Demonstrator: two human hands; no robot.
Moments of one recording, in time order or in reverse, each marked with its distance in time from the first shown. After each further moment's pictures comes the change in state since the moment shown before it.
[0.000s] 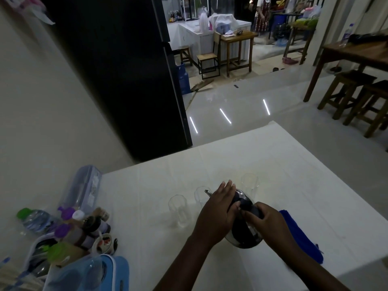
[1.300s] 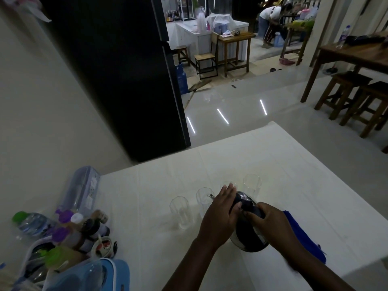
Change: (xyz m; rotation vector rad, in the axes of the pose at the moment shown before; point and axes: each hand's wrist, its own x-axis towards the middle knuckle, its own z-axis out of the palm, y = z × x) left_hand 0.000 -0.012 0.011 -0.137 -0.019 -0.094; right_hand 0.009 0.003 0.009 -0.116 0.031 0.005
